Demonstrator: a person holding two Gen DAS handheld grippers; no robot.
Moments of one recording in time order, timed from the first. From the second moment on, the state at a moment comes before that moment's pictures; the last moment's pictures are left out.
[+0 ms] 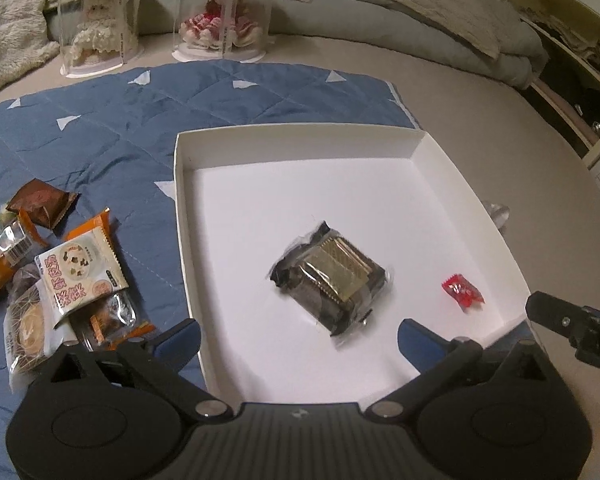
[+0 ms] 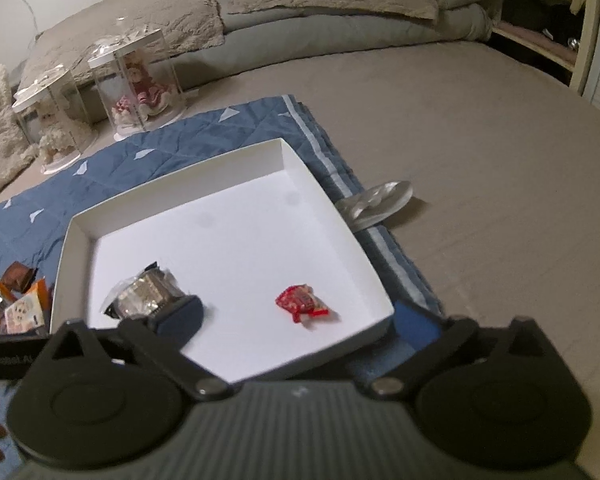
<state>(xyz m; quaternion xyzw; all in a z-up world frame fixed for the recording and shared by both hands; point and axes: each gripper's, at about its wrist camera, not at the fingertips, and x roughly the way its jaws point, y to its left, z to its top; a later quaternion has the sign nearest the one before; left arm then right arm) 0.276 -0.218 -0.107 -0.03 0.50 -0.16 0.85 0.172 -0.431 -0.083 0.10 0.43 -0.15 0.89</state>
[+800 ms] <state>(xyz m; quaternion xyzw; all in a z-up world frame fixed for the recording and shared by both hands) 0.254 -0.157 -0.081 -0.02 0.49 -0.12 0.86 0.159 -0.396 -0.071 0.08 0.42 -0.12 0.90</state>
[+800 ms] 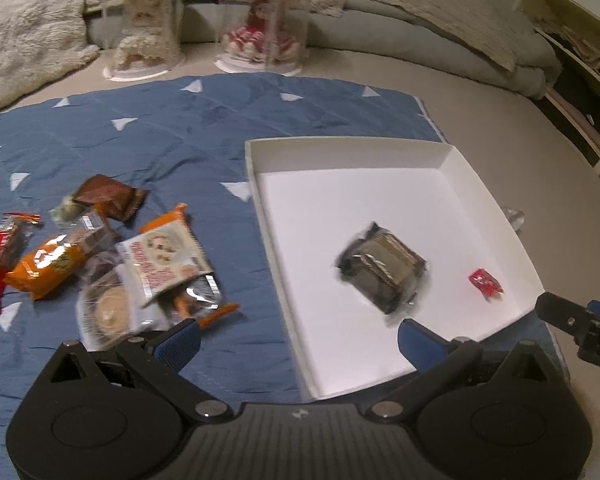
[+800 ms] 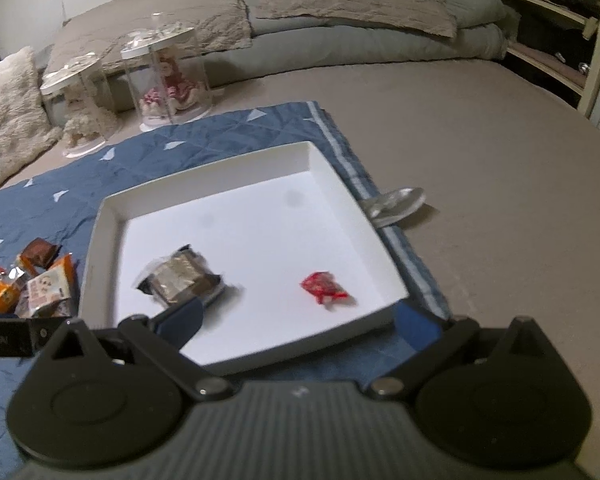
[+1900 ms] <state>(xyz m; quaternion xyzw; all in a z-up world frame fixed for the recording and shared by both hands) 0.258 0.025 -0.082 -0.12 0.48 0.02 0.87 0.222 -0.249 -0.081 0.06 0.41 0.07 0.91</state>
